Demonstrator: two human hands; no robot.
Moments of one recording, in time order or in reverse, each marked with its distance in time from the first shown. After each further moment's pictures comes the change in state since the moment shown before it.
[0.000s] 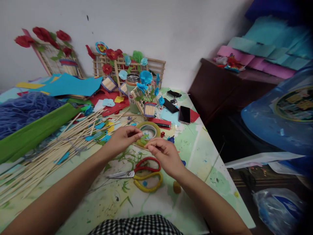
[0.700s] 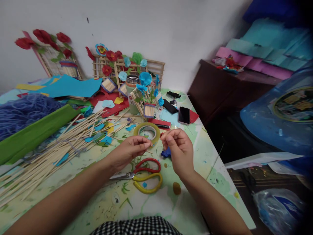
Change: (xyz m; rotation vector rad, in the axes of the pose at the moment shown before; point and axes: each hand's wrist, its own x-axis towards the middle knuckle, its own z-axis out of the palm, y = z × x) left_hand -0.021 0.012 0.029 -0.717 -0.194 -0.325; right_hand 0.000 -0.008 -0.010 0.275 0.398 -0.038
